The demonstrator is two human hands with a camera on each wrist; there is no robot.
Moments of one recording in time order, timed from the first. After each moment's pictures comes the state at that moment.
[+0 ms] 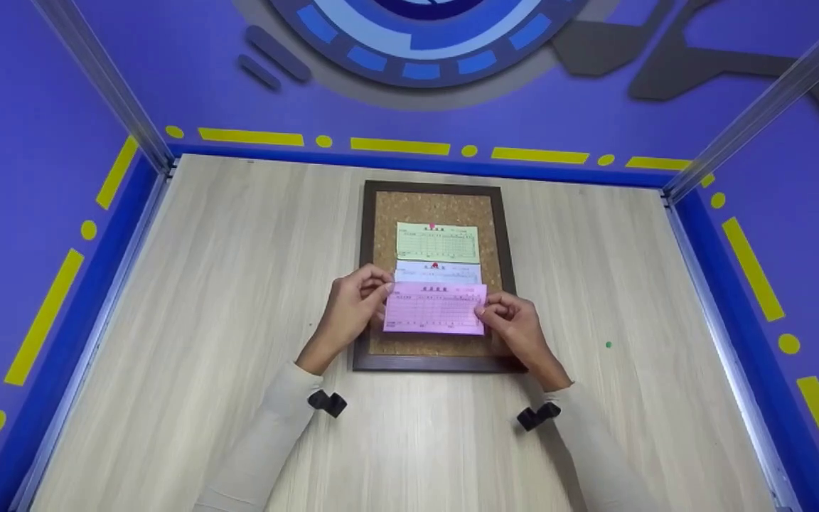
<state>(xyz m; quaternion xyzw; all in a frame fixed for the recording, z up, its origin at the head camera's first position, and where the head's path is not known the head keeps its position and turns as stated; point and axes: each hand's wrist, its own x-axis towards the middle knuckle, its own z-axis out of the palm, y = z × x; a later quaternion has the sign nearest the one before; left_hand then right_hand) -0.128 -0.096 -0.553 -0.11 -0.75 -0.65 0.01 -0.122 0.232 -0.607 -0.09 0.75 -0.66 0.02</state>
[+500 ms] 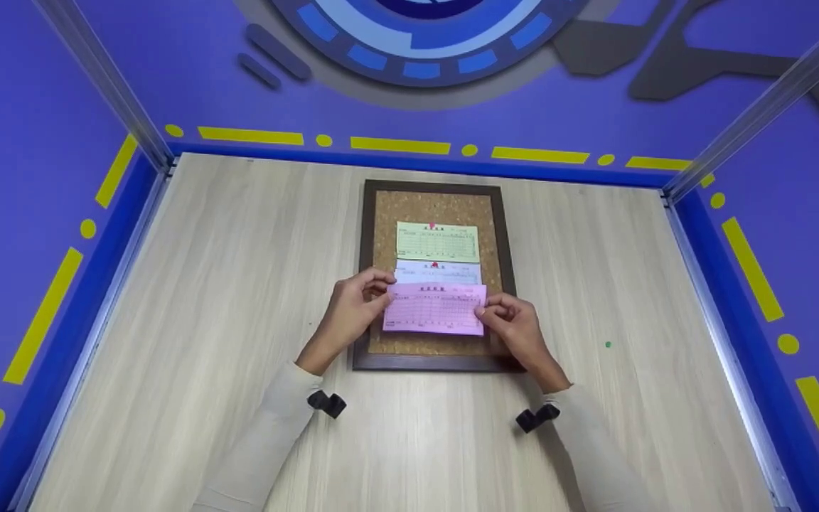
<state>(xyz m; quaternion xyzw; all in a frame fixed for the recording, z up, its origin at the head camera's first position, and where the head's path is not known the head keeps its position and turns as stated) -0.131 -0.094 -0.560 -0.12 -0.78 -0.62 0.01 -0.119 0.232 -0.608 -0.09 0.74 -0.67 0.01</state>
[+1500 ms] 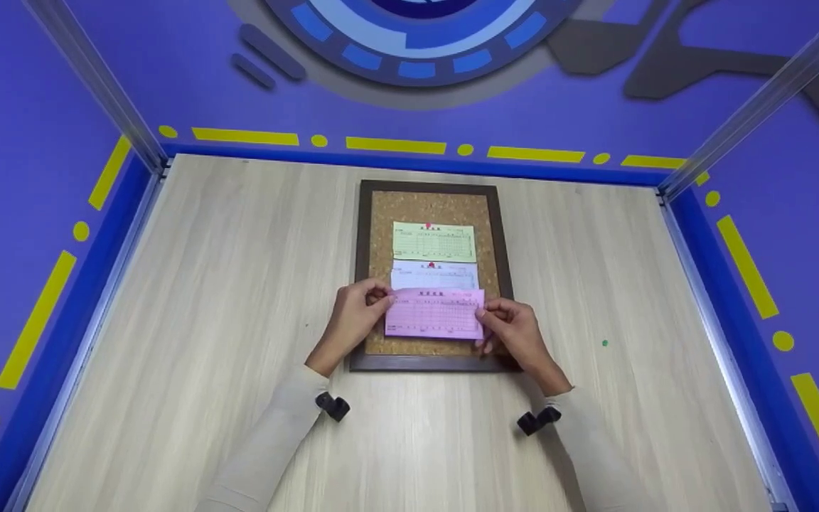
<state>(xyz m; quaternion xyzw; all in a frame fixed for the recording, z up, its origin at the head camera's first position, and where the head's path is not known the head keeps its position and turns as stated) -0.136 -0.083 -0.590 -0.06 -0.82 -0.57 0.00 -0.116 0.238 -0.609 -0.04 0.72 -0.69 0.09</state>
